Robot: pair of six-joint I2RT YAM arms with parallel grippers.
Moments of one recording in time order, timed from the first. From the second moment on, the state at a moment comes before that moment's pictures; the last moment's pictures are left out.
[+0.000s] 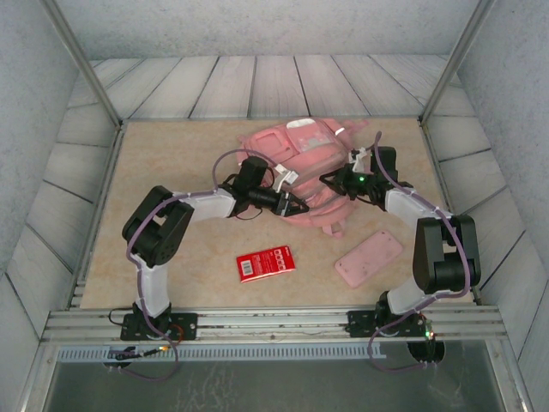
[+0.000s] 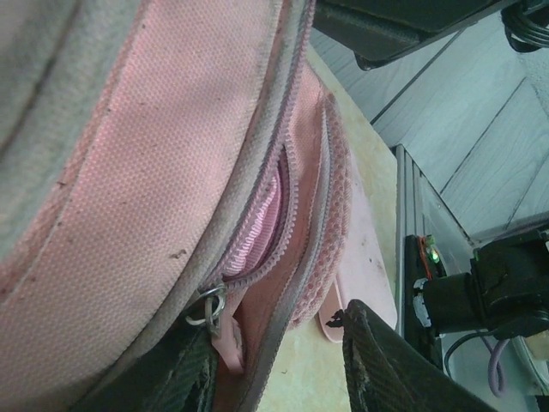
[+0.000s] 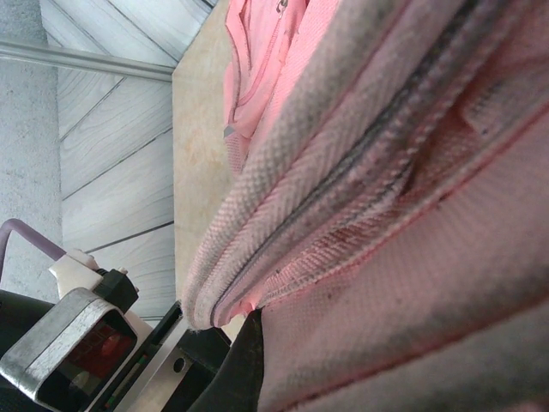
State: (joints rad) left arm -0.69 1.95 1.15 0.21 0.92 -0.43; right arm 0.09 1.54 0.88 -0.03 -0.73 0.76
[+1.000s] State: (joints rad) left arm -0.65 1.86 1.24 -0.13 0.76 -0.56; right arm 0.12 1.48 0.90 -0.16 -0.61 0.43
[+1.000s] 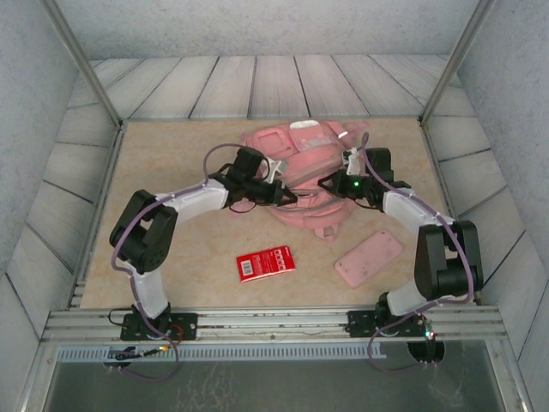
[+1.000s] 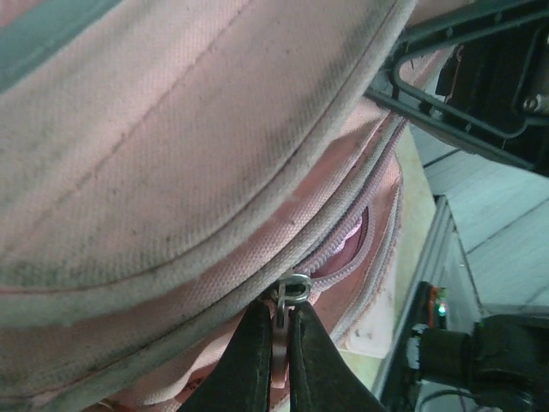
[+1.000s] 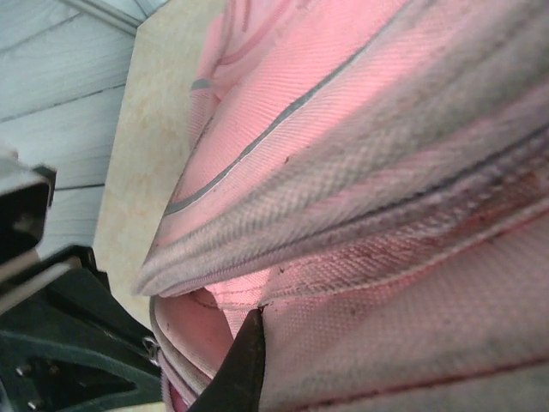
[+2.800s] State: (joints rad) left arm -0.64 1.83 1.32 -0.33 0.65 -0.52; right arm 0.30 1.35 1.01 -0.49 -0.39 0.50
